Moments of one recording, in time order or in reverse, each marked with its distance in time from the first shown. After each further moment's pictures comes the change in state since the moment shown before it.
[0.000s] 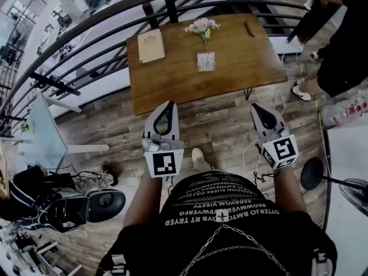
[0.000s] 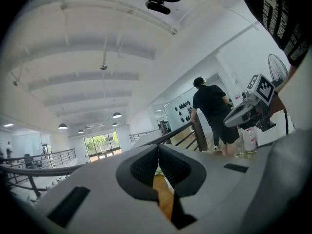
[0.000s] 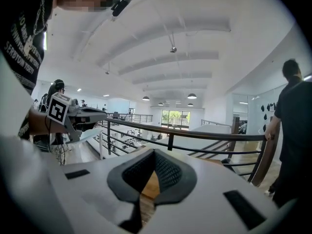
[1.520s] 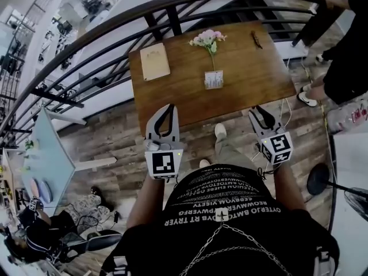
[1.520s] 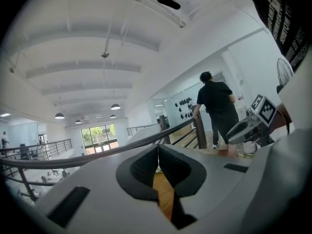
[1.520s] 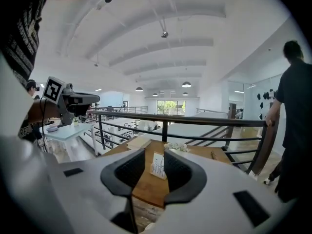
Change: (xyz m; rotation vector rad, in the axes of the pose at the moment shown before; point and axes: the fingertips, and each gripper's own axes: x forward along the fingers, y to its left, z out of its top) left arm 0.085 0.052 -0.040 -0.087 0.055 -0.031; right arm 0.103 -0.048 -0.066 0.065 0.118 -0.047
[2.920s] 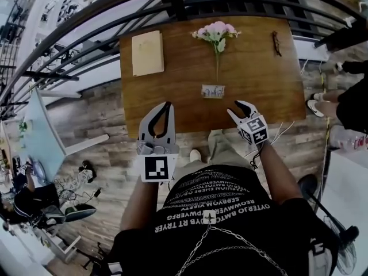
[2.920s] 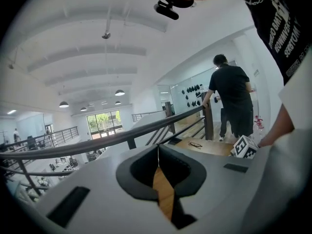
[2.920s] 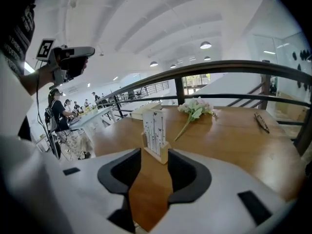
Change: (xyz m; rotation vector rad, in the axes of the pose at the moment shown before) left arm 0.148 0.012 -0.035 -0.042 0.165 0.065; right arm 0.222 -0.053 -0.146 0.063 0.310 0.379
